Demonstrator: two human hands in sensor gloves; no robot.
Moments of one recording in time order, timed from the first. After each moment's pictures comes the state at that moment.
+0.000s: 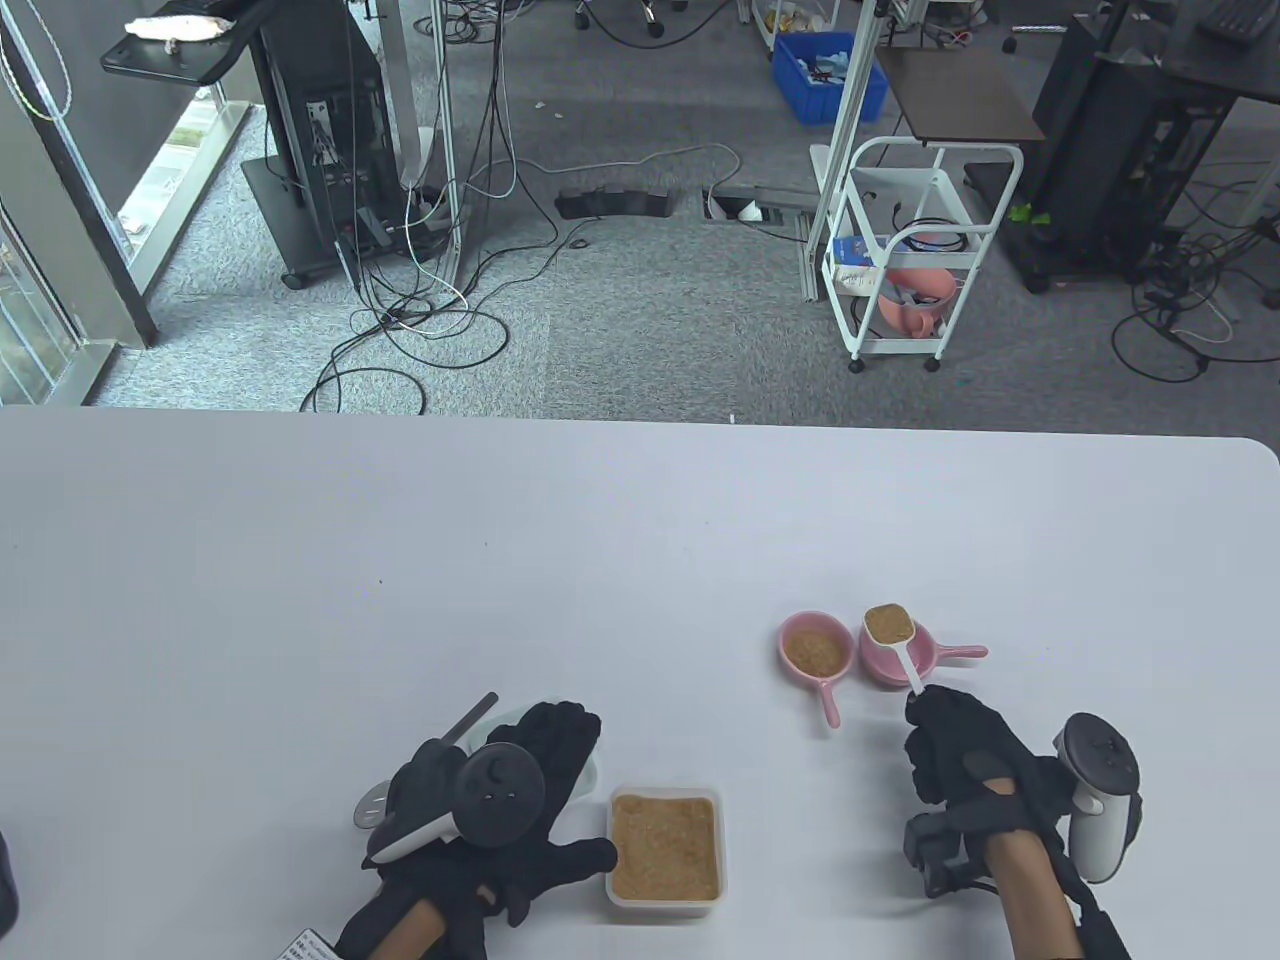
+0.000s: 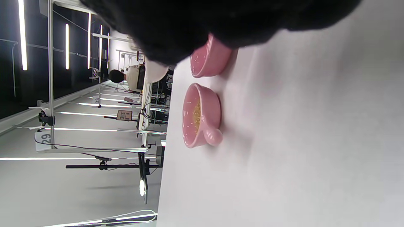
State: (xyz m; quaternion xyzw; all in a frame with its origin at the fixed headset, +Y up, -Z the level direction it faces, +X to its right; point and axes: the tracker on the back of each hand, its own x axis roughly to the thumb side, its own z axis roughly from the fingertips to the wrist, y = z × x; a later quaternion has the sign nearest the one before) left_hand -0.135 -0.703 -0.259 -0.12 -0.24 0.18 0.95; right_hand 0.323 -0.754 -0.311 -0.15 0.08 0.74 0.65
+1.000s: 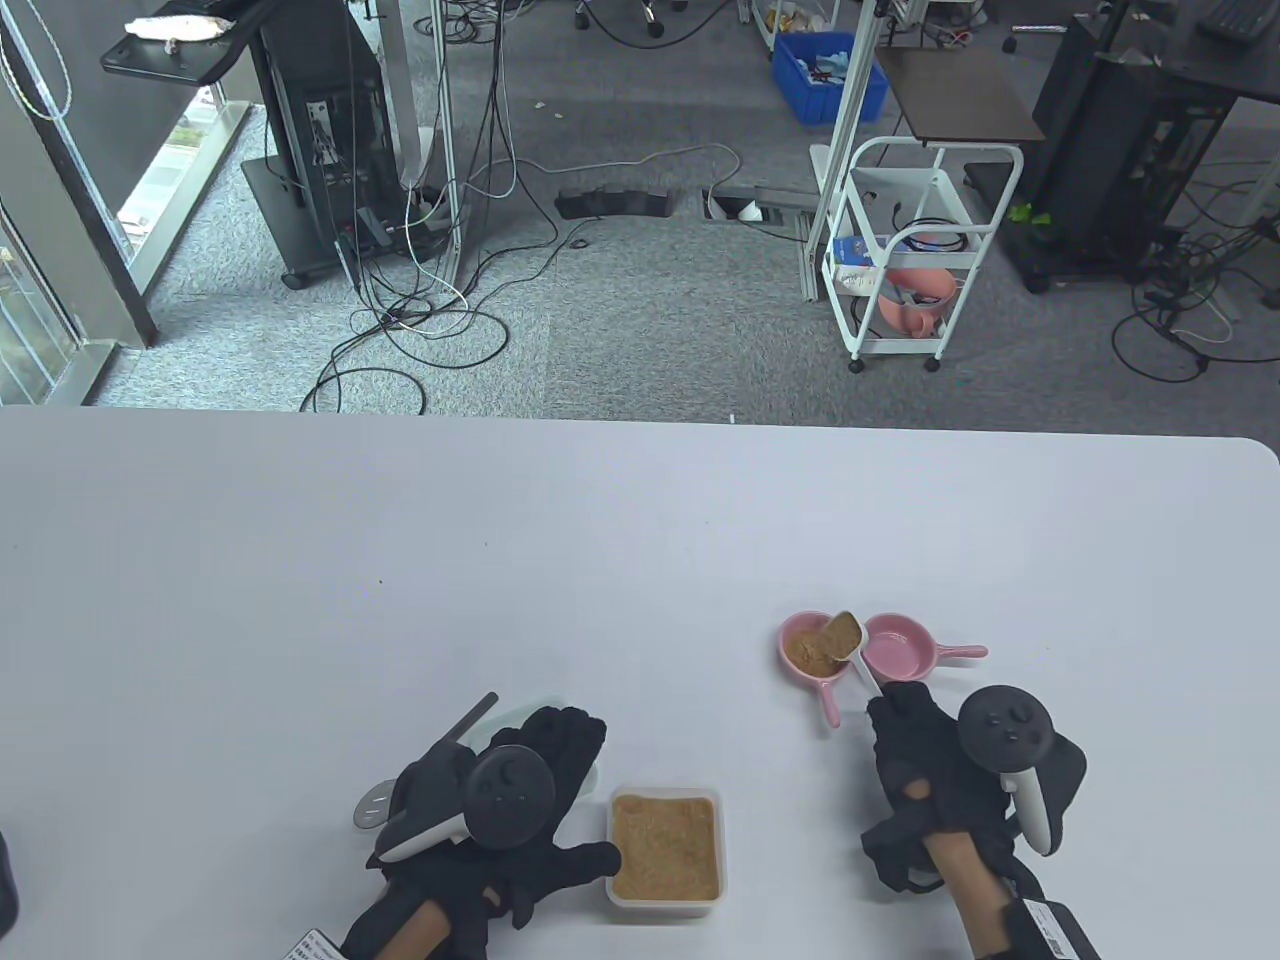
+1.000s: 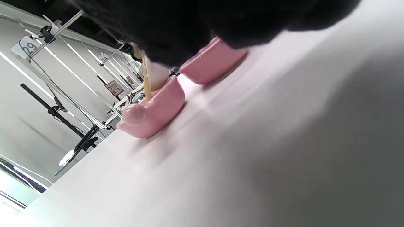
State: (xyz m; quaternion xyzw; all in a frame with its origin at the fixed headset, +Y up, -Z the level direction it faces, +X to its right) left_hand -0.130 -0.704 -0.258 -0.13 -0.24 0.16 0.95; right_hand 0.278 -0.728 -0.319 -0.10 -0.03 0.93 0.34
